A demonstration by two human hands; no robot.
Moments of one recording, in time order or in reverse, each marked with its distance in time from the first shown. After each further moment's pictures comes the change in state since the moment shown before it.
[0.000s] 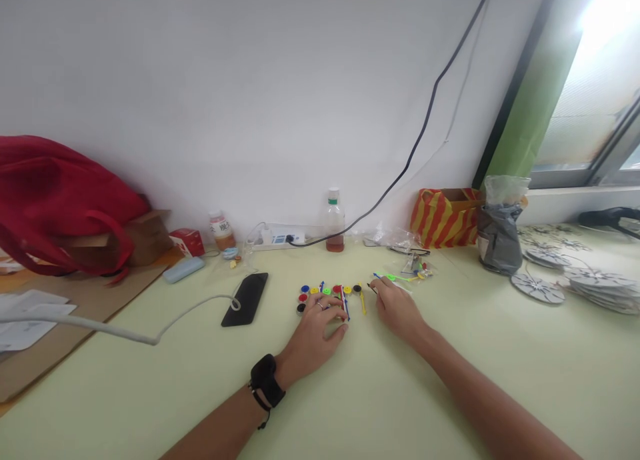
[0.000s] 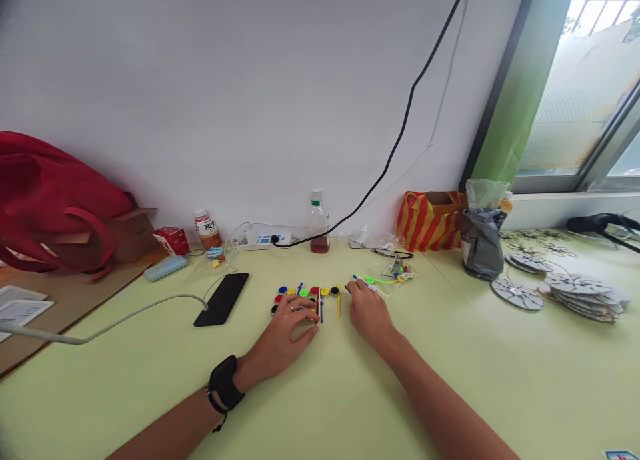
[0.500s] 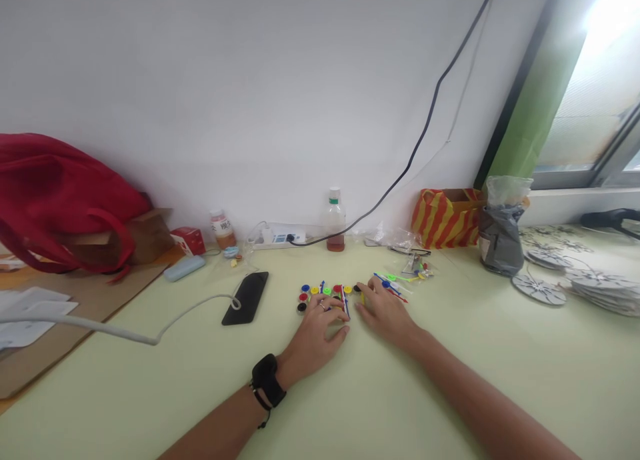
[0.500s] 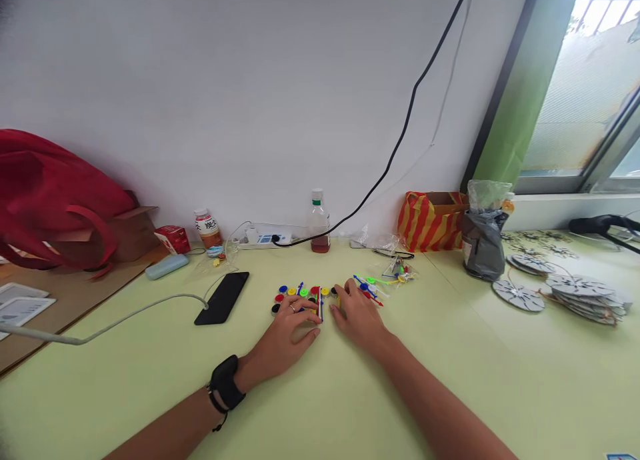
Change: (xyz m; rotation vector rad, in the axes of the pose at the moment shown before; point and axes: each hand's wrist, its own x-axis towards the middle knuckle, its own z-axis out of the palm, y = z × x) left_hand -0.002 0.000 0.002 0.009 -0.016 -0.001; right_hand -0.002 -0.014 0.015 0.024 0.011 -0.151
